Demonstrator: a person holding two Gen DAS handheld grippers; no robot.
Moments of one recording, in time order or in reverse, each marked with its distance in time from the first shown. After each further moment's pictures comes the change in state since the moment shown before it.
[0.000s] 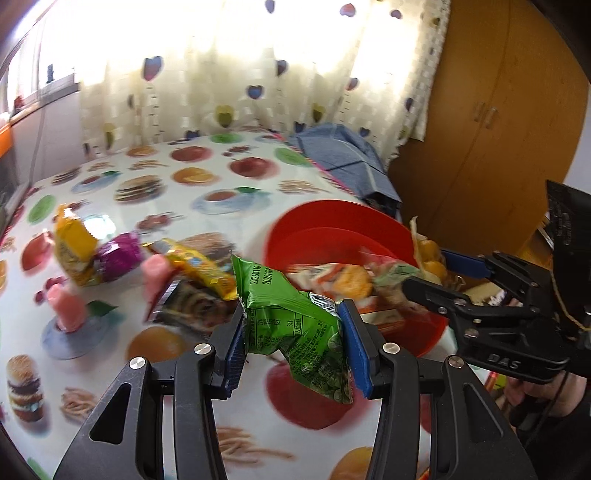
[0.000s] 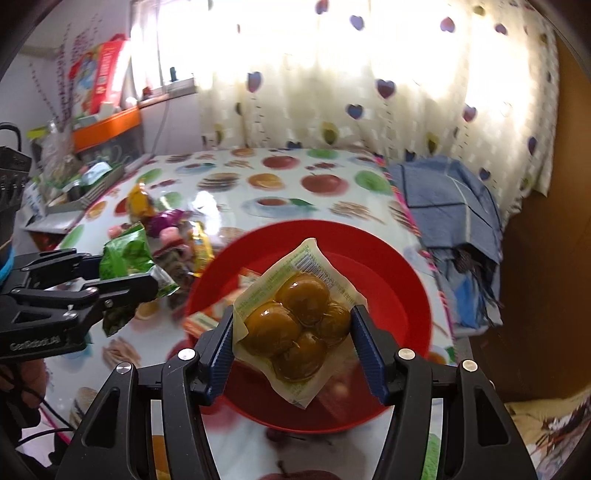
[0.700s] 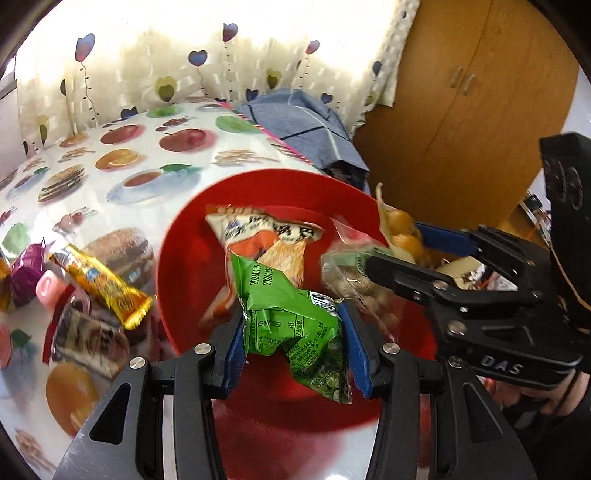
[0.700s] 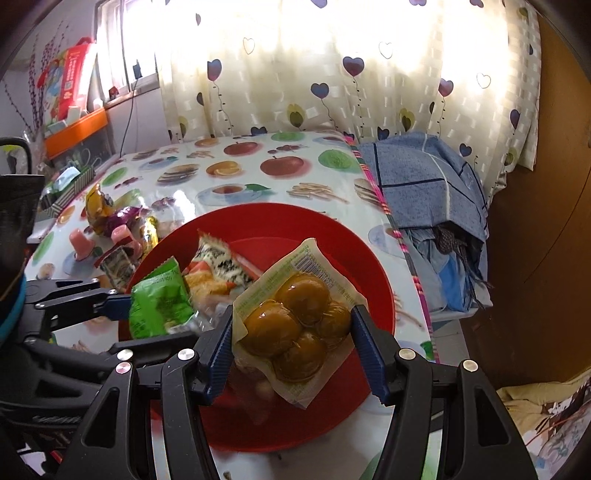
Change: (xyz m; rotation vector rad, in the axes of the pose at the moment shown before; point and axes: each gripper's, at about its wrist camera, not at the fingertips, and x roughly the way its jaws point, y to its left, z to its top) left arm 0.078 -0.032 0.014 0.051 0.108 -0.117; right arm 0.029 -0.043 0.000 0.059 0.044 -0.043
